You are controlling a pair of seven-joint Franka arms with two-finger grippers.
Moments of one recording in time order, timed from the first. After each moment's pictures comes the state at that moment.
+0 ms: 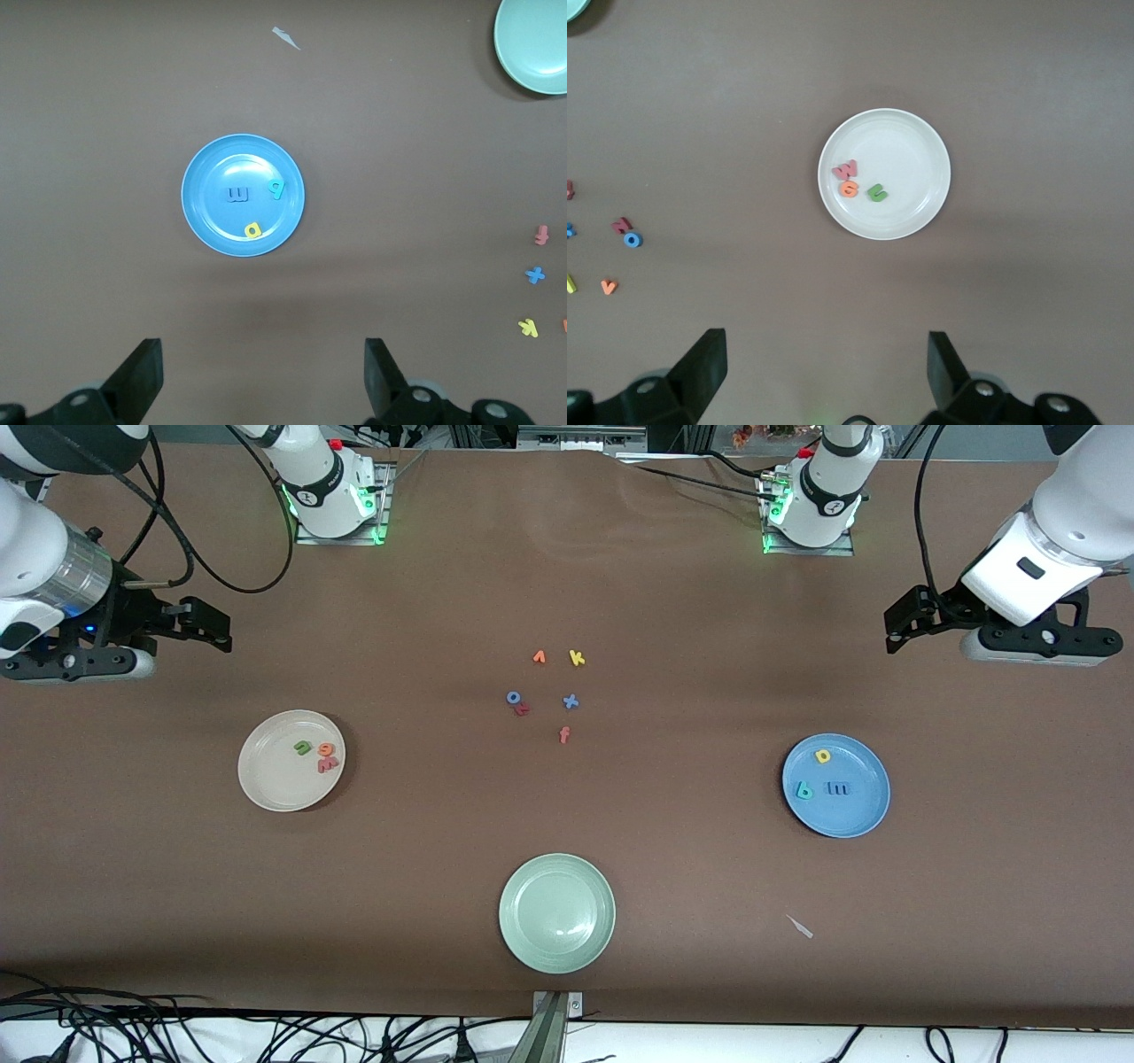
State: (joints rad) left arm -0.01 -0.03 -0.15 -1.67 -0.01 1.65 -0.11; right arm 0.12 0.06 -0.01 -1.60 0.00 1.57 0.05
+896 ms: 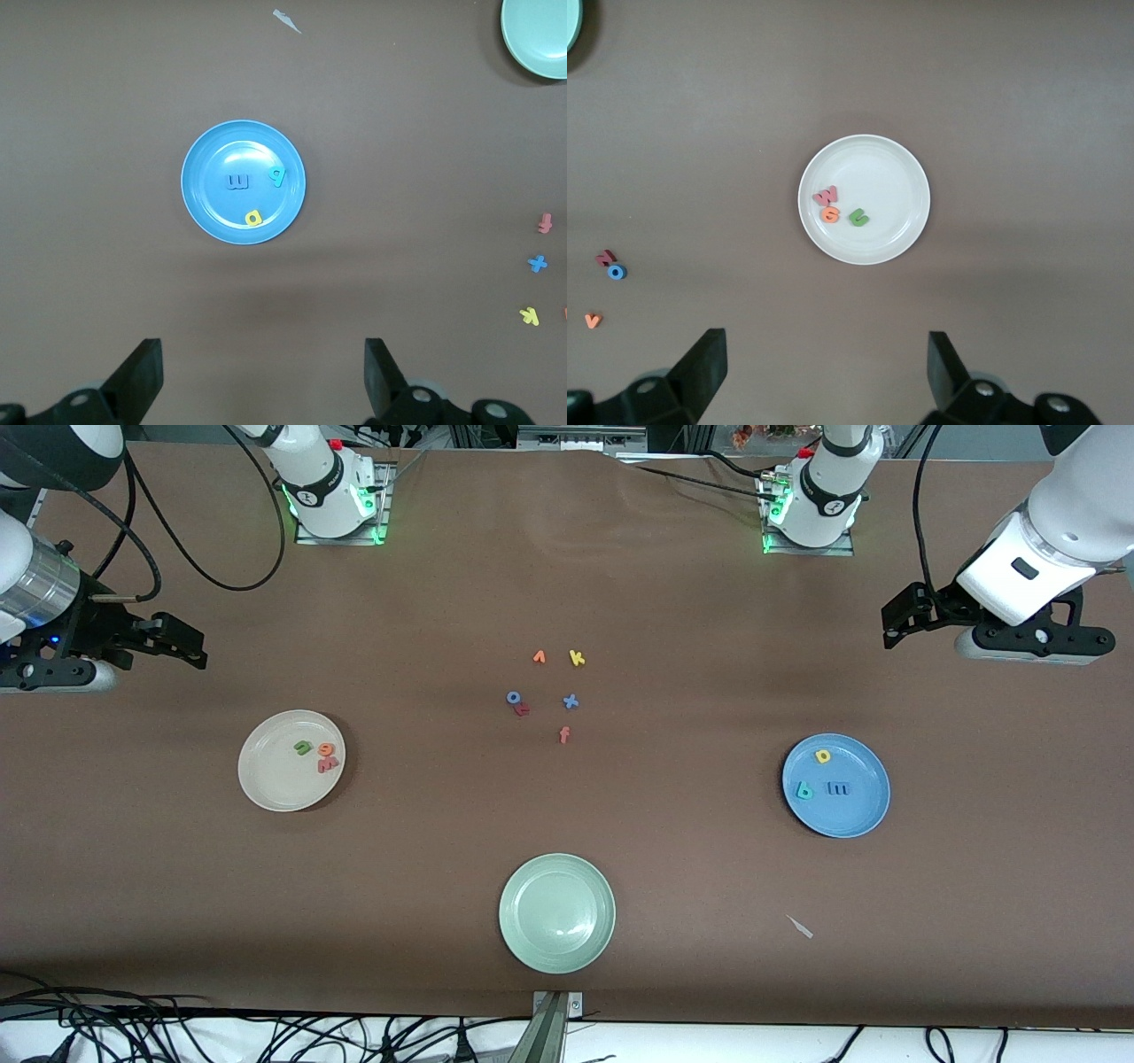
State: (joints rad) left arm -0.01 -0.03 -0.15 -1.67 -0.01 1.61 -0.11; right arm 0.08 0.05 -0.02 -1.64 0.00 1.66 0.02
